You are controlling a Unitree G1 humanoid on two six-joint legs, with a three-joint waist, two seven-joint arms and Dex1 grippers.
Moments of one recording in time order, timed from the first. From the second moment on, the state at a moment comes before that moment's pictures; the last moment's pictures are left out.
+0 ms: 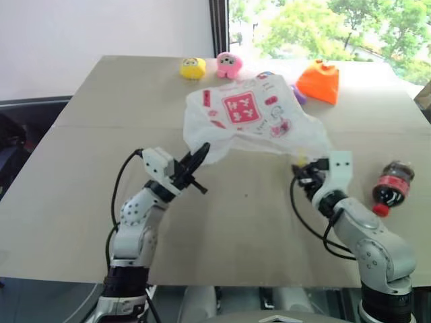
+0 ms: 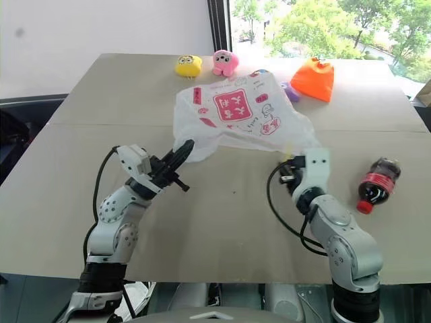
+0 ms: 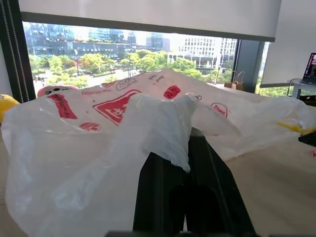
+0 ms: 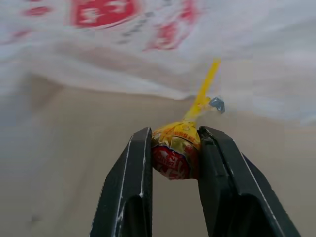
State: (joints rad) left arm -0.16 0.30 0.06 -0.11 -0.41 -0.05 -0.67; right arm -0.11 -0.17 -0.06 -0.64 0.53 0.96 0.10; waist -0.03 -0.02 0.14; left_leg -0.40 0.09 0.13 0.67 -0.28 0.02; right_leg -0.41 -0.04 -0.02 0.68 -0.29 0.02
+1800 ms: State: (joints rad) left arm -0.12 0.19 -0.05 -0.14 -0.40 -0.05 -0.66; right arm 0.05 -0.29 -0.10 -0.64 0.23 0.47 0.25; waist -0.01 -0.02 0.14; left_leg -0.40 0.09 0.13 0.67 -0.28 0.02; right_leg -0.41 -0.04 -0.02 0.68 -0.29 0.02
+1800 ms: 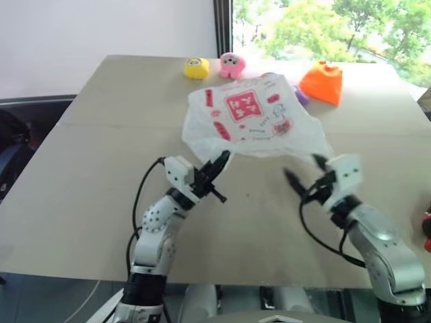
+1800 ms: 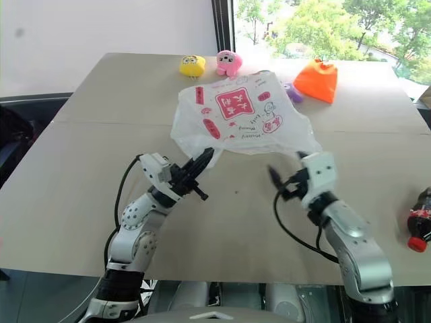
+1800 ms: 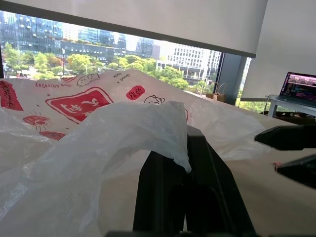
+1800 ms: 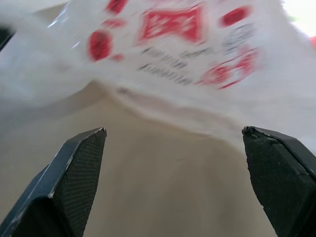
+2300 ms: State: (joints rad) left arm -0.05 0.17 -0.09 -0.14 -0.37 -0.05 -0.66; right arm 0.11 -0.13 -0.50 -0.81 -0.02 0.87 -0.16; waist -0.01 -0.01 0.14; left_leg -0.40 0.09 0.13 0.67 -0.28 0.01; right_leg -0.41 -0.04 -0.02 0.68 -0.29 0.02
